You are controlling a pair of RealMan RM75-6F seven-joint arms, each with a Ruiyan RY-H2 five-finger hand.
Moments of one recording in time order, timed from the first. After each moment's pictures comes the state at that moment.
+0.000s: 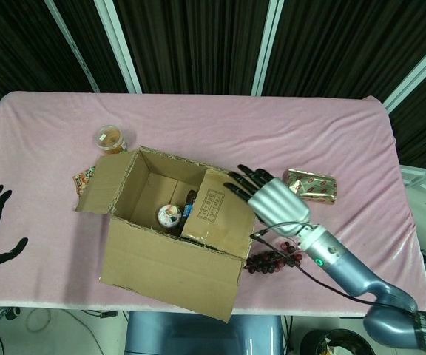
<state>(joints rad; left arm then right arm) -0.18 -1.14 0.01 -1.55 1.46 1.59 -0.03 0.76 -1.07 0.31 -1.95 -1.40 0.87 -0.41</state>
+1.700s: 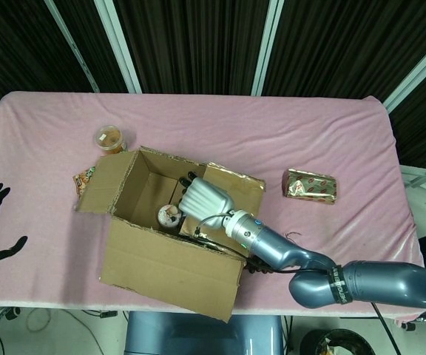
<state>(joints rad) -0.16 -1.11 -0.06 -1.56 1.45 1.48 -0.16 1.27 -1.25 0.18 -1.81 -0.94 0.76 -0.88</state>
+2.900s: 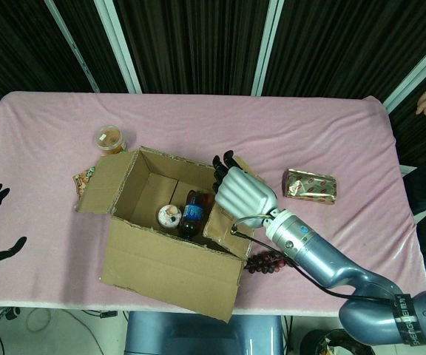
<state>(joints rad) -0.14 -1.11 -0.07 -1.57 1.46 1.47 -0.14 1.35 -0.80 0.05 -2.17 -0.82 0.88 -1.16</state>
